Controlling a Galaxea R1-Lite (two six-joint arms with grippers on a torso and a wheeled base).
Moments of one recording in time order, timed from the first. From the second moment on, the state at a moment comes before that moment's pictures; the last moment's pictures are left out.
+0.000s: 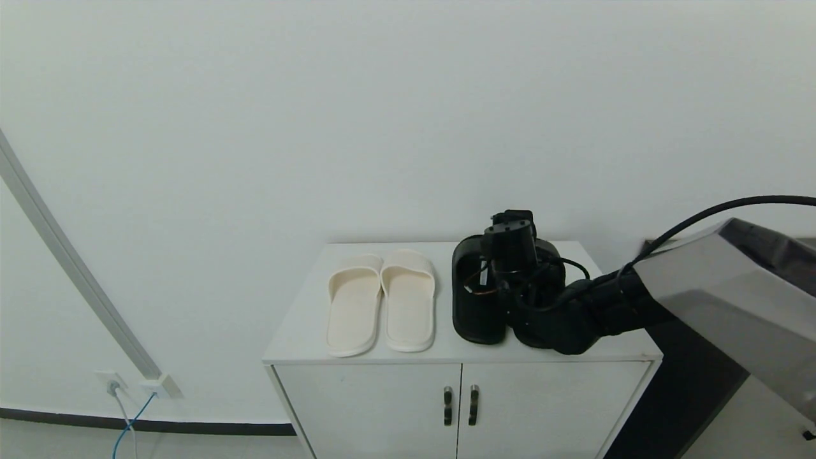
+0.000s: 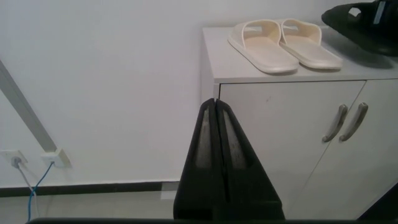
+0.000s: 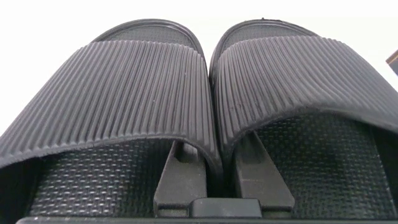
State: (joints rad) left arm 0.00 0.00 0.00 0.00 -0.01 0.00; right arm 0.67 2.23 -1.39 -0.53 -0.74 0.26
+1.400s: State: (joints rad) left arm 0.00 0.00 0.00 0.00 -0.01 0.01; right arm 0.85 1.52 -0.43 -0.91 0.02 -0.08
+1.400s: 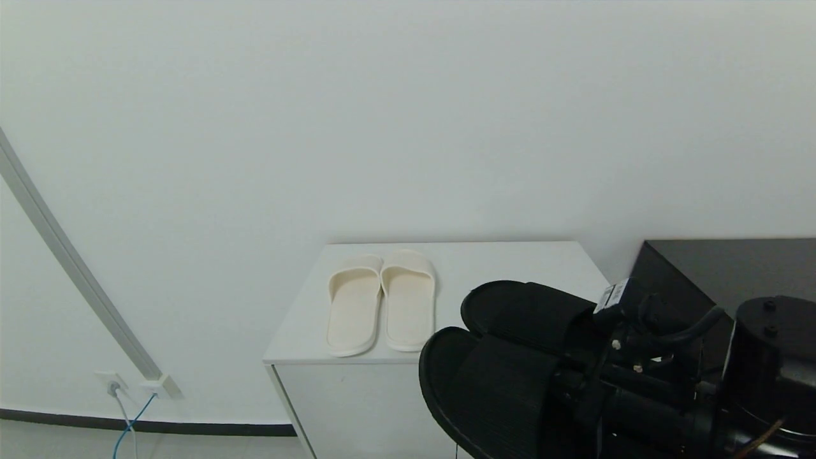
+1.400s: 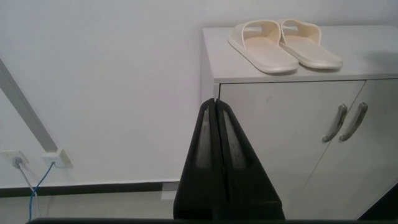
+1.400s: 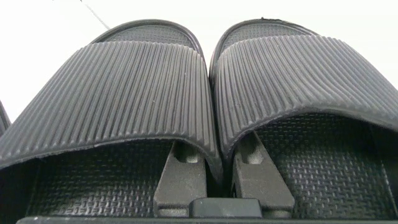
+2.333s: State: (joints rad) left arm 0.00 0.00 0.00 0.00 -0.01 0.00; right arm 0.85 1.53 -0.41 -0.92 0.05 -0.04
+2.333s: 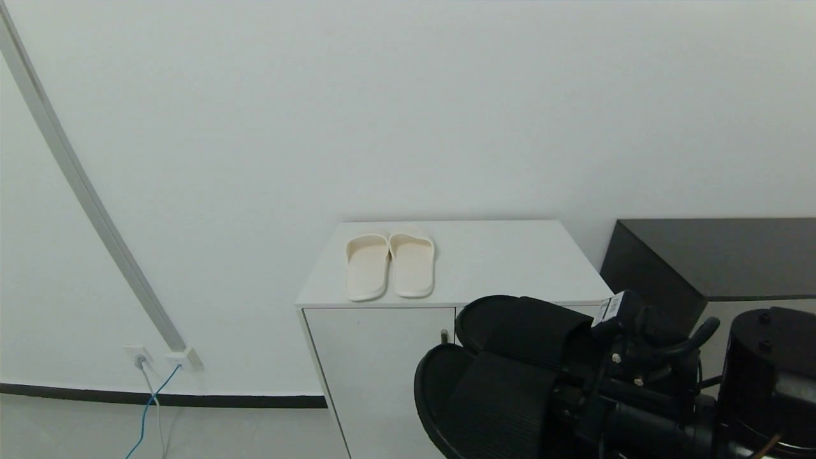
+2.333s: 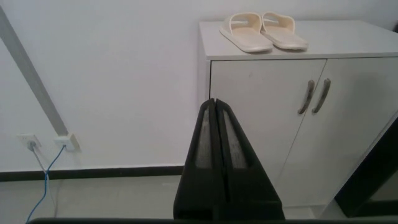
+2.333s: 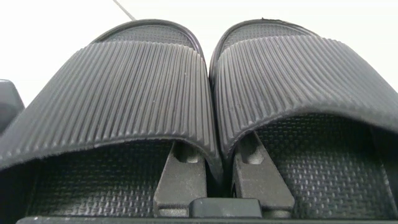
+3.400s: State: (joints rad) left arm 0.00 0.00 0.00 0.00 -0.01 0.00; right arm 0.85 1.53 -0.38 -0.92 0.05 -0.04
